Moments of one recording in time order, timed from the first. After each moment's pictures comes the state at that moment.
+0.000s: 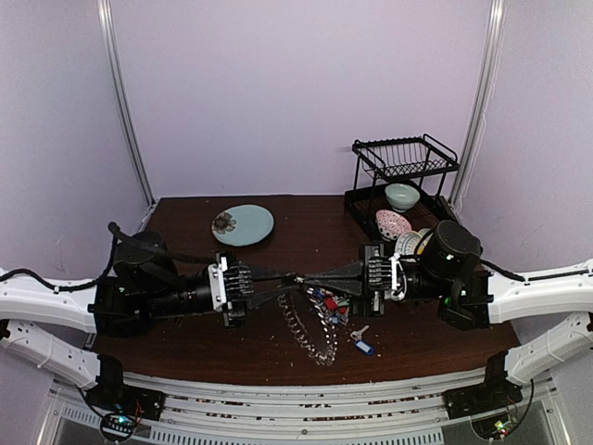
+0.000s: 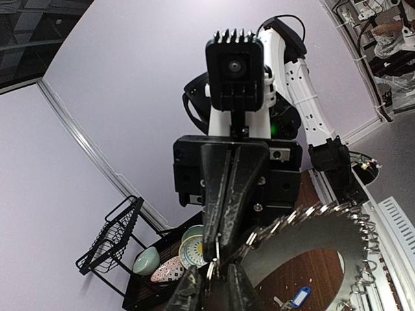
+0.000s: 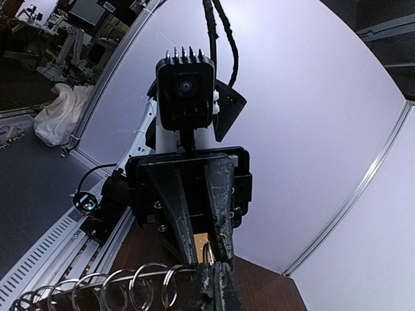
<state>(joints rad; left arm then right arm) -1.27 1.10 0.73 0.45 0.16 0.61 1.12 1.22 0.72 0.70 -0.49 -0.51</state>
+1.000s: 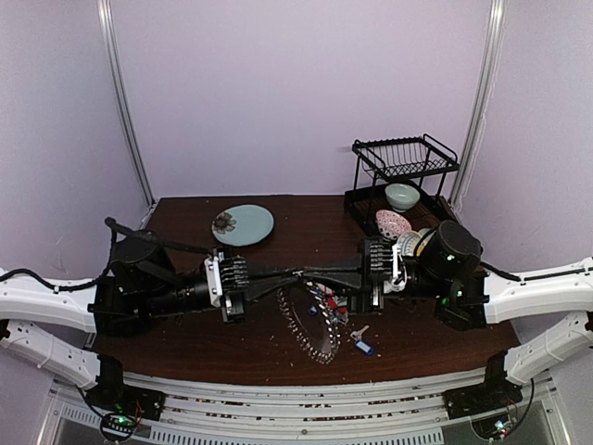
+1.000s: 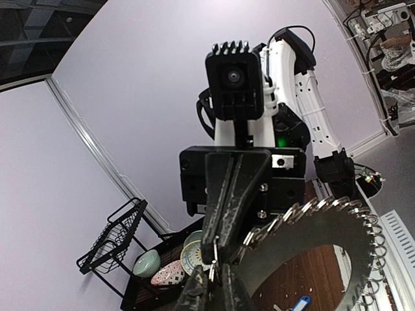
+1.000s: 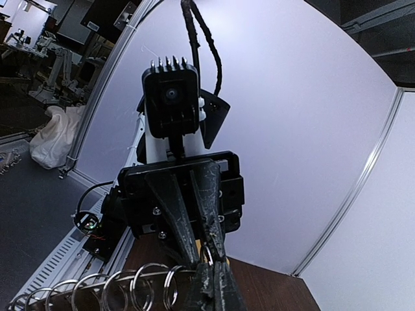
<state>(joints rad) -1.27 1.10 0.73 0.49 0.15 0.57 1.12 1.24 0.72 0.77 -0.47 -0.39</state>
